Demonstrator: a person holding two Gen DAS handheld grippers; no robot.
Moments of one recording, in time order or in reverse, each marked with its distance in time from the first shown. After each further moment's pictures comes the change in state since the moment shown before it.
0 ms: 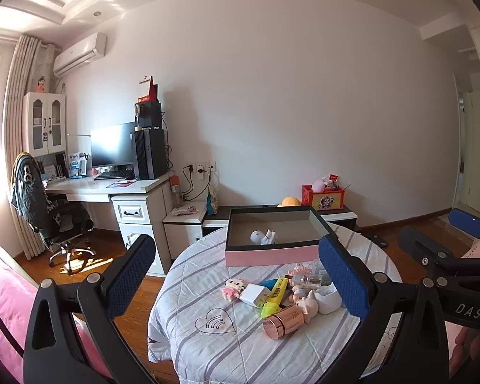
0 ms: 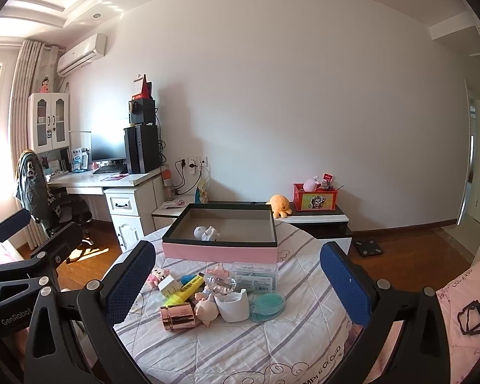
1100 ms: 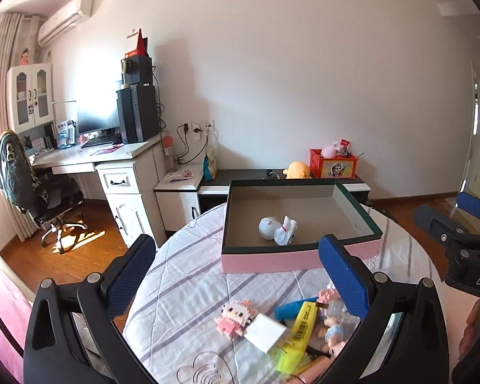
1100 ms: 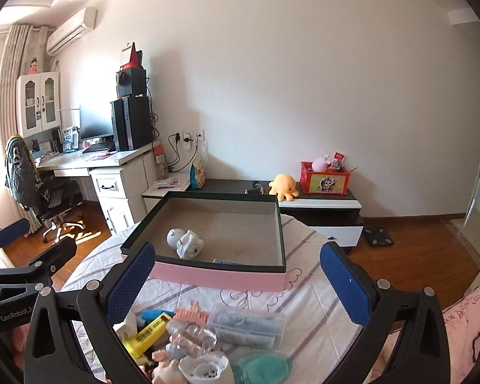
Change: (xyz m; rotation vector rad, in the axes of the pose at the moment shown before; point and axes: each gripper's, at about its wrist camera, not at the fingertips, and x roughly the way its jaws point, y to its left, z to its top) left arm 0.173 0.002 -0.002 -0.019 0.193 -0.002; right arm 0.169 -0.017 0.015 -0.009 0.123 0.014
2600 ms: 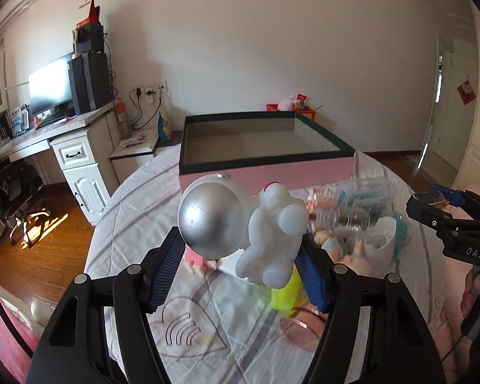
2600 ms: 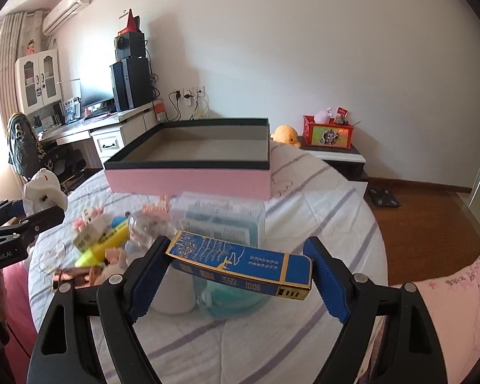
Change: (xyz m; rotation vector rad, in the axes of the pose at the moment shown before) left arm 0.037 0.009 -0.064 0.093 0.159 -0.213; right arm 0.024 -0.042 -0.088 0.002 0.162 0.044
